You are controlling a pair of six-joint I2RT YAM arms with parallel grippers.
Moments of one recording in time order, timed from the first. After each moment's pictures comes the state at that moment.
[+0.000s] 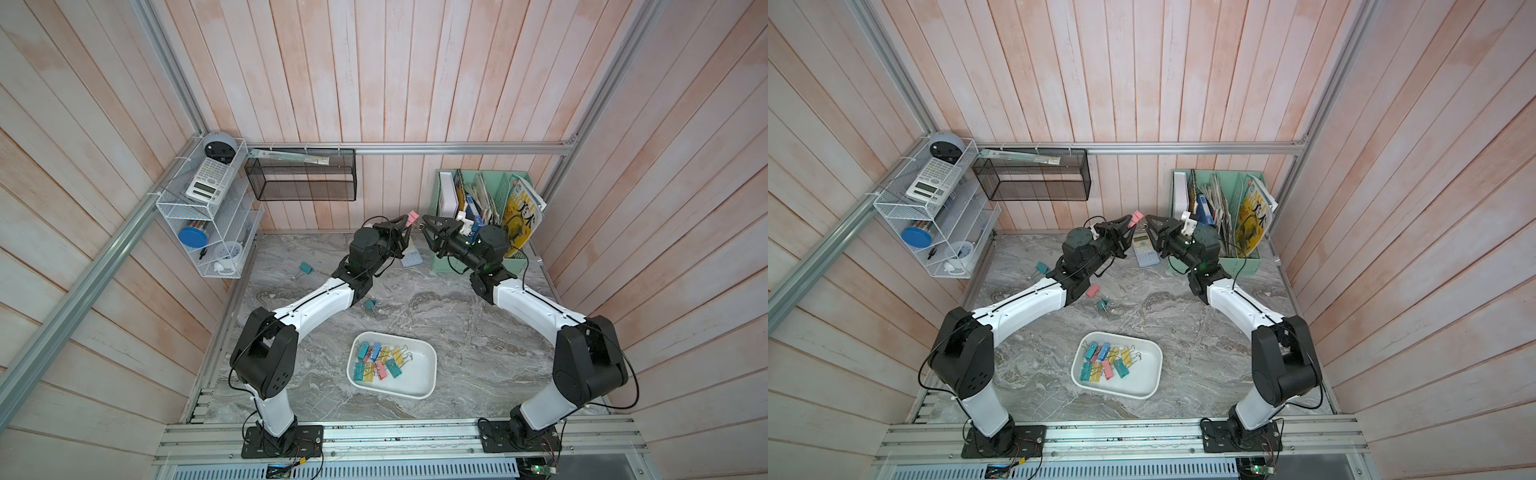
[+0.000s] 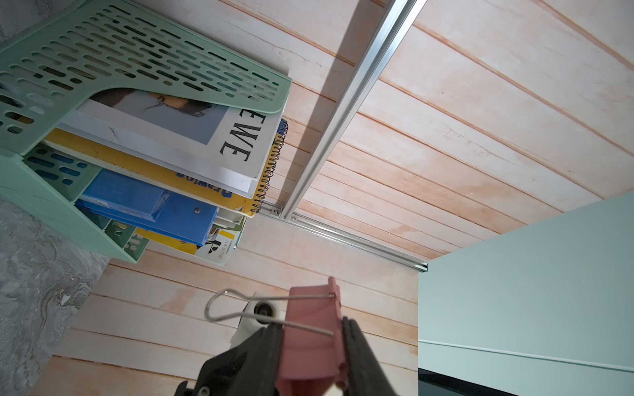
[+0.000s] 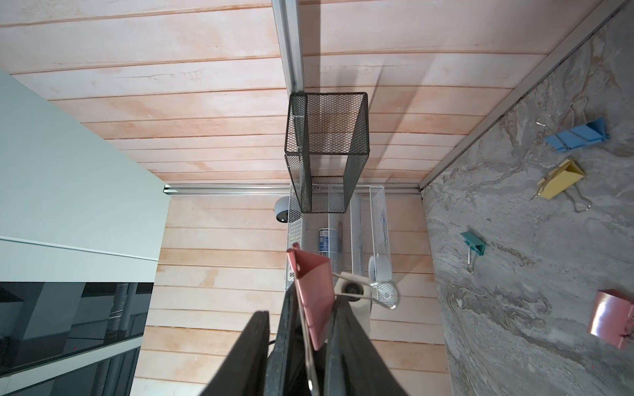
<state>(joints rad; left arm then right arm) -0.60 1.77 1.36 0.49 0.04 -1.94 0.39 1.61 1.14 0.59 -0.47 1.65</state>
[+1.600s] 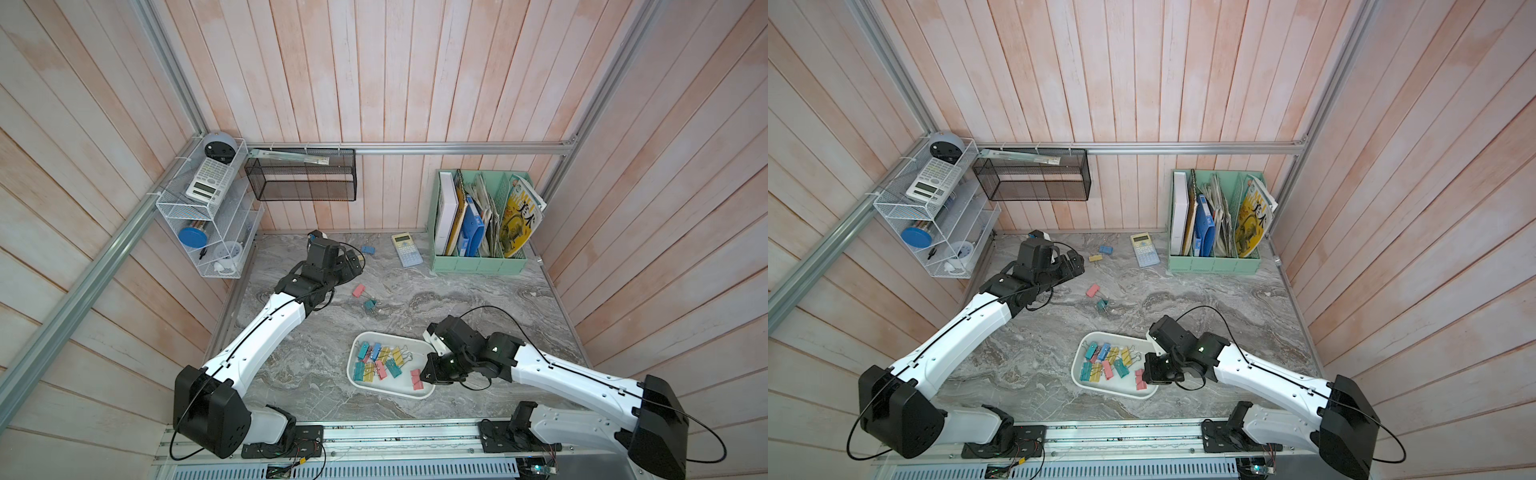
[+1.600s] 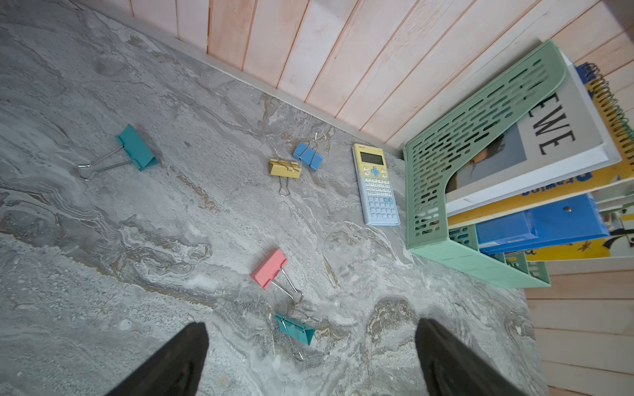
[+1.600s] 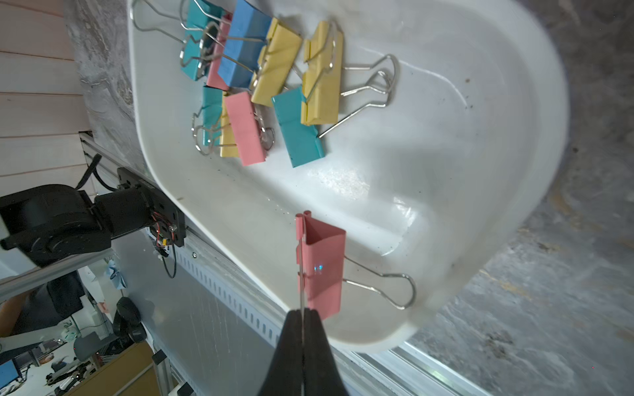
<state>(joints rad) -0.41 1.38 1.22 -0.48 -0.15 -0.67 0.95 1.14 0.72 -0.63 -0.33 0.88</state>
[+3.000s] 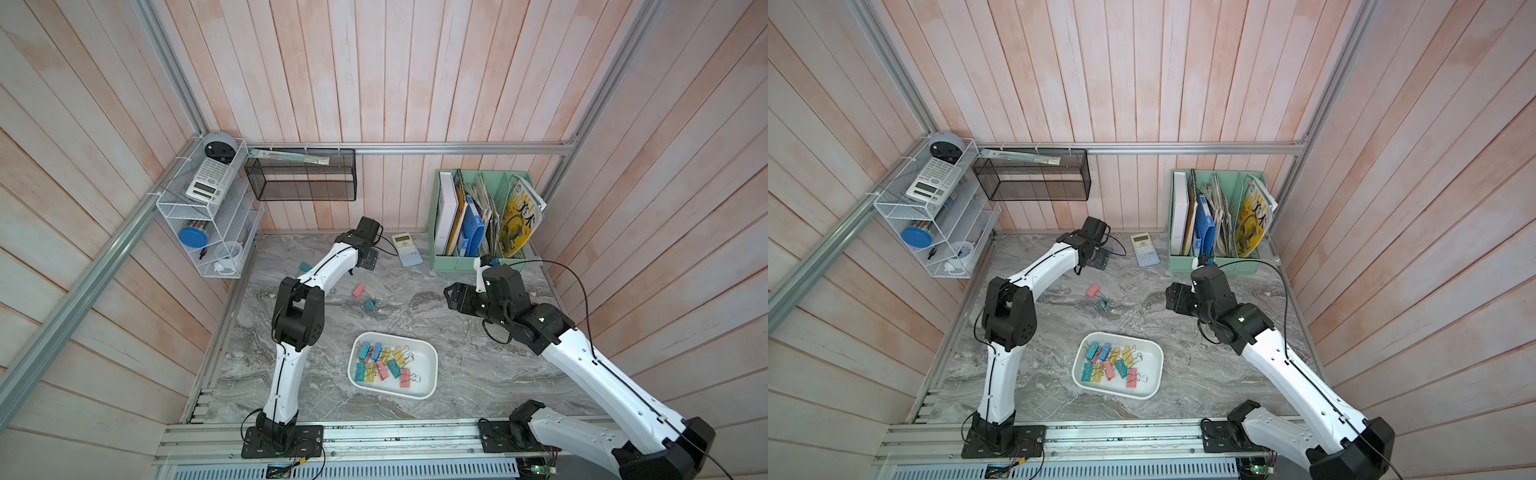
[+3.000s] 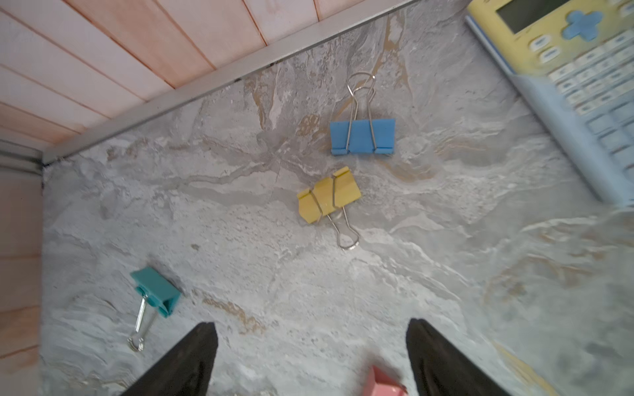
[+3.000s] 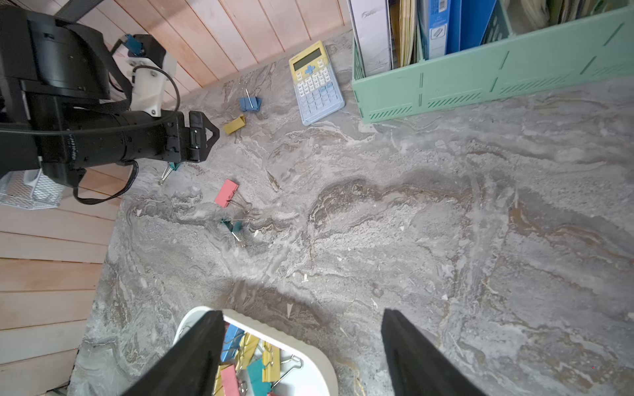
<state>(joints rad) -0.42 2.29 2.04 -0.78 -0.39 0.02 0.55 1.08 1.06 -0.65 0.05 0.62</state>
